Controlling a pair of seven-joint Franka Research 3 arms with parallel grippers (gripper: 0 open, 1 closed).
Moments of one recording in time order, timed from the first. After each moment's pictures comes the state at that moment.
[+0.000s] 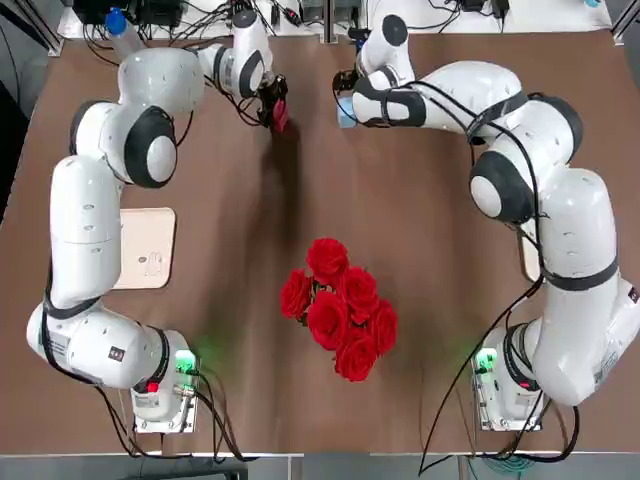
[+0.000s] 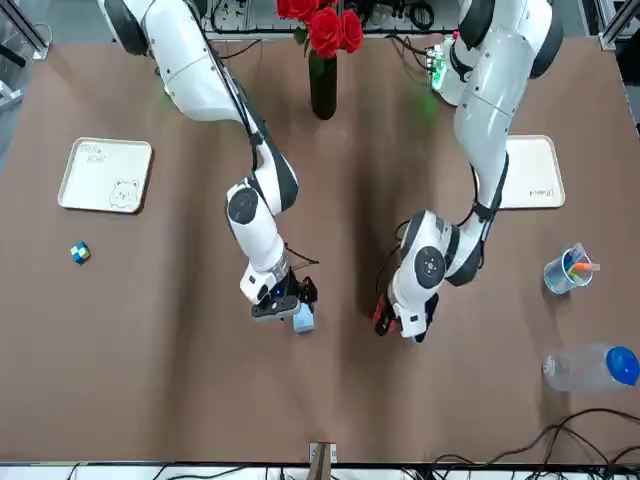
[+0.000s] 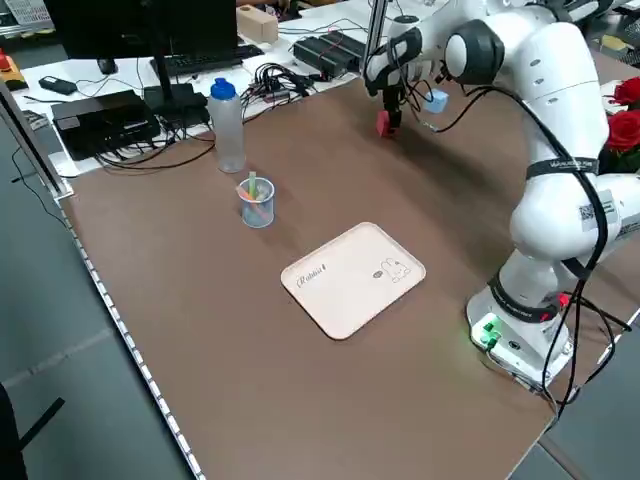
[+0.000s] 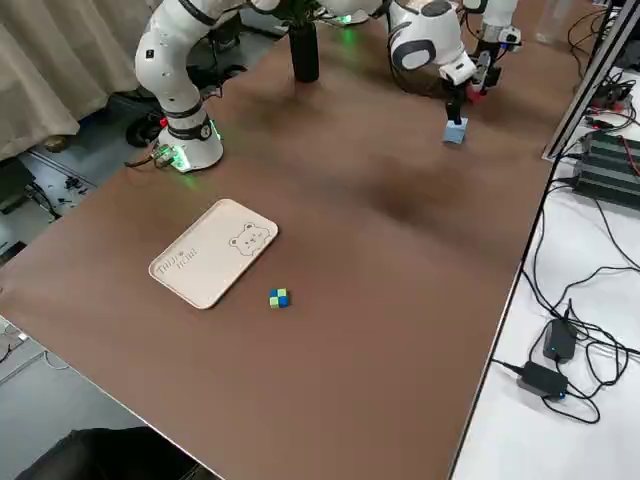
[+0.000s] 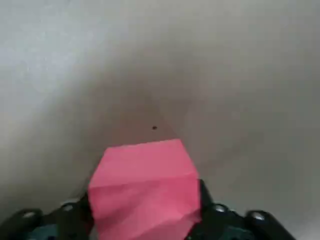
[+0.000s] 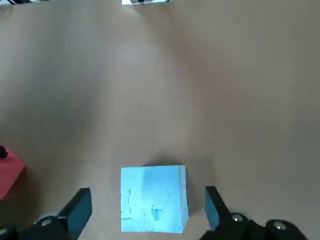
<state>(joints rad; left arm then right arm) -0.29 0.87 -0.19 -1.42 0.05 2.36 -1.44 0.64 0.82 -0.08 -1.45 0.16 2.70 0.39</state>
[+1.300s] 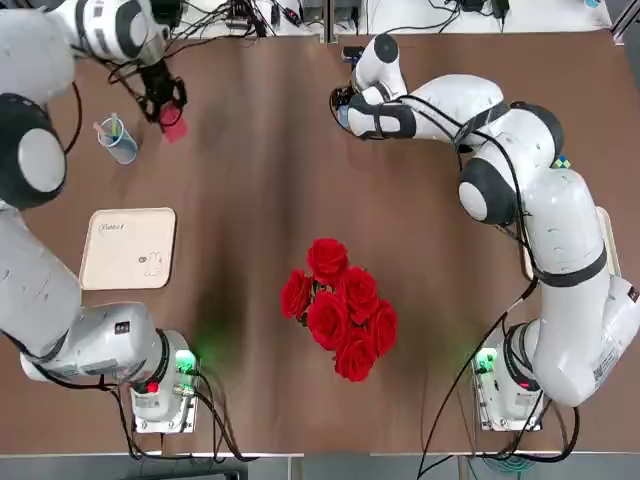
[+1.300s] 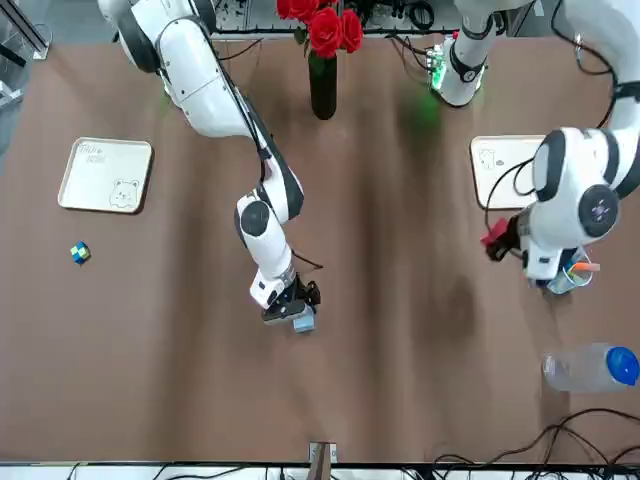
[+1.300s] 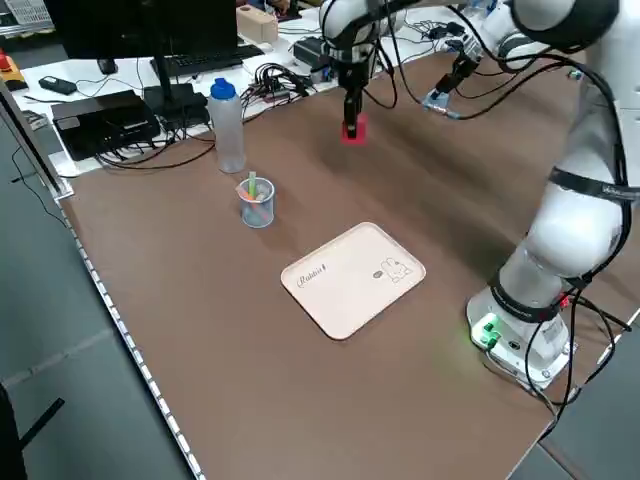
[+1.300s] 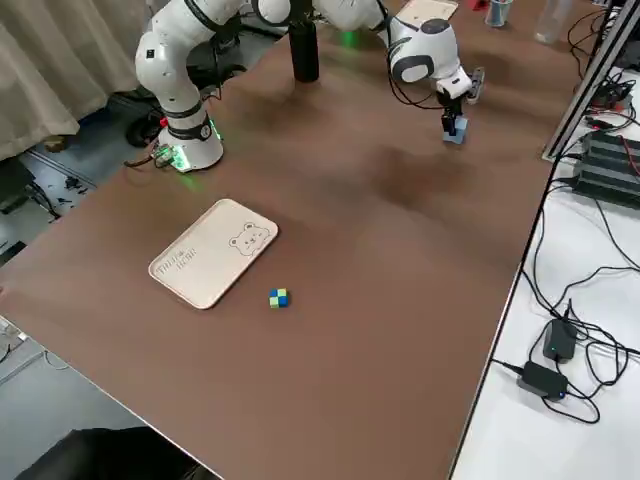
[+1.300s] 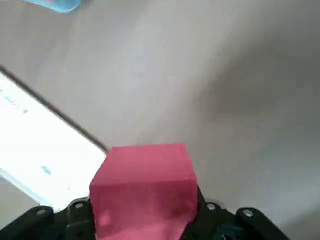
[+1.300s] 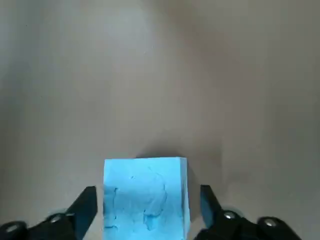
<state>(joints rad) 0.15 0.21 -0.18 -1.98 0.08 1.93 -0.73 0.65 0.91 -0.08 -1.40 0.16 2.71 0.39</state>
